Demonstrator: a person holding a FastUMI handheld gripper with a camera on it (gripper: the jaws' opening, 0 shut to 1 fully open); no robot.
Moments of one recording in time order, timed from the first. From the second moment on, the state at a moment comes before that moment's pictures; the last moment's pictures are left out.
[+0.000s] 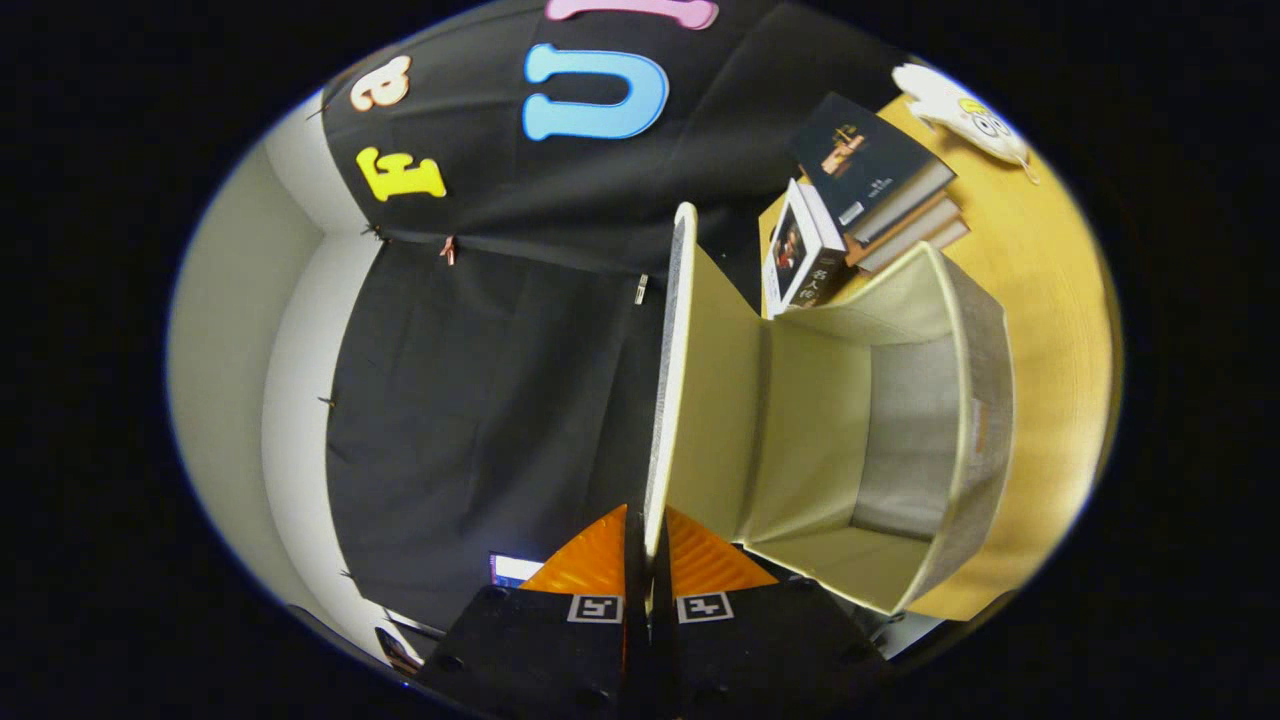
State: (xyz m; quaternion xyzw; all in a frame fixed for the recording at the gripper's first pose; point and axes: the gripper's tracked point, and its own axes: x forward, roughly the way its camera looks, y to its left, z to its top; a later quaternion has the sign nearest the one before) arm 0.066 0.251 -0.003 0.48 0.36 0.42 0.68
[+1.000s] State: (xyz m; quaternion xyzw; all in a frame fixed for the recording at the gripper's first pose) arm 0.088 0.461 -0.024 0.36 0.37 0.40 0.76
